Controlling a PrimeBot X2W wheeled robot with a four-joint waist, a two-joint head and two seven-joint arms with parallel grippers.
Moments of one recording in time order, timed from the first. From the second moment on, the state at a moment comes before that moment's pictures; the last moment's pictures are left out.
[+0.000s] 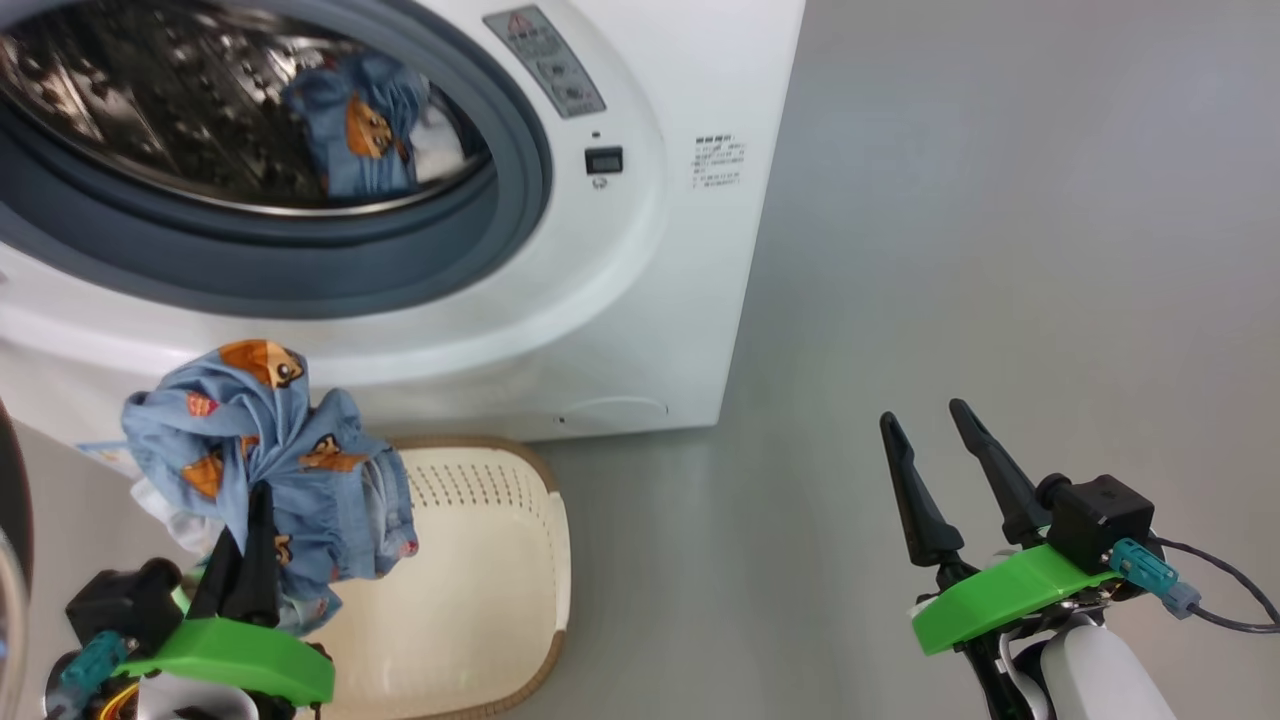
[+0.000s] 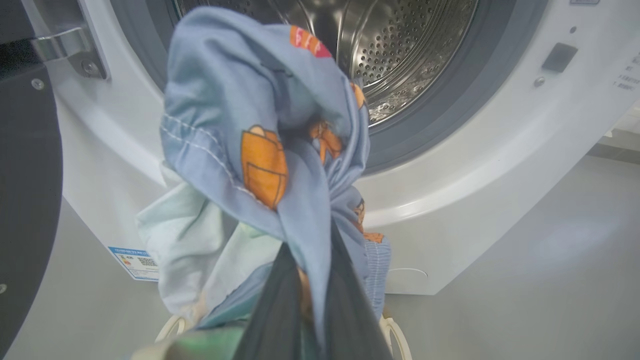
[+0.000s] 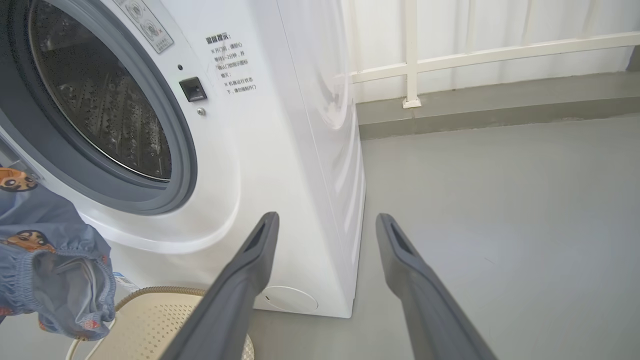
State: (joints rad) left arm -0.19 0.11 0.00 0.37 -0.35 -0.13 -0.25; right arm -0.22 -0.06 0.08 0.27 0.25 0.13 -0.26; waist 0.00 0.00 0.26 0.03
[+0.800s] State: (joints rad) left arm 0.01 0.05 0.08 0.14 -0.28 -0.13 -0.25; right arm -0.13 -0.05 0.05 0.25 0.21 0.13 -0.26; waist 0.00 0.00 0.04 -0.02
